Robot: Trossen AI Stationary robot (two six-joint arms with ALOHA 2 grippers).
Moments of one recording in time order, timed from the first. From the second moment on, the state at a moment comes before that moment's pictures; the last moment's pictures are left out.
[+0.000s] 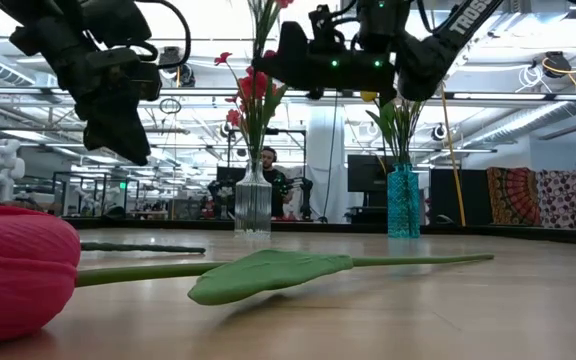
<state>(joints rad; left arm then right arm) 0.20 0.93 0.56 -0.50 0.08 -0.46 -0.24 1.84 1.00 1.06 0.01 -0.11</state>
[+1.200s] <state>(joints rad) 0.26 0.93 0.56 -0.50 0.13 -0.49 -0.31 1.95 1.00 1.07 -0.05 -0.09</state>
